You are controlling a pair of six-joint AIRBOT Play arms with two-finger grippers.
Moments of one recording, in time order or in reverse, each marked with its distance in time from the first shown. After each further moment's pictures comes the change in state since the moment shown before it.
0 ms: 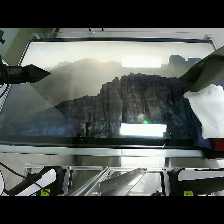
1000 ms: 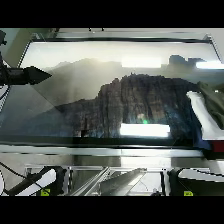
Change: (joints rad) left arm 0.000 0.000 0.000 -0.001 0.042 0.000; right arm -0.226 0.121 -0.412 -0.697 0.666 0.010
